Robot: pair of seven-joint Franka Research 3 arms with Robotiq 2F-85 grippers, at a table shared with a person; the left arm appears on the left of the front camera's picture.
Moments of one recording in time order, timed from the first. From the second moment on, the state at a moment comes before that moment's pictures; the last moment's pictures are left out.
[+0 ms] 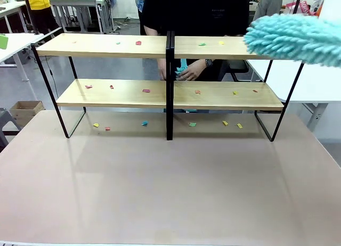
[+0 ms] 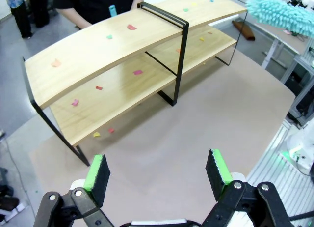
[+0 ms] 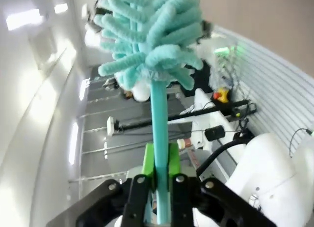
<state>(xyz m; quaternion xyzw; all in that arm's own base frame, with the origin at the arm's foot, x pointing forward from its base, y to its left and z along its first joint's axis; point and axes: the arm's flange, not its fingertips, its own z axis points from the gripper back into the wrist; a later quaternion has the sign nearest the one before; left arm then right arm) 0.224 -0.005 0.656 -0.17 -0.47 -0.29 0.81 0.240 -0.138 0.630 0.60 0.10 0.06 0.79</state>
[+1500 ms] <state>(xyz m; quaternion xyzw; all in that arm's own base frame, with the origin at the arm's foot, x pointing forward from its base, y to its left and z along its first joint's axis) 0.224 -0.005 0.656 -0.17 -0.47 -0.29 0.81 0.227 -0.158 0.598 0.59 0.12 0.09 0.79</state>
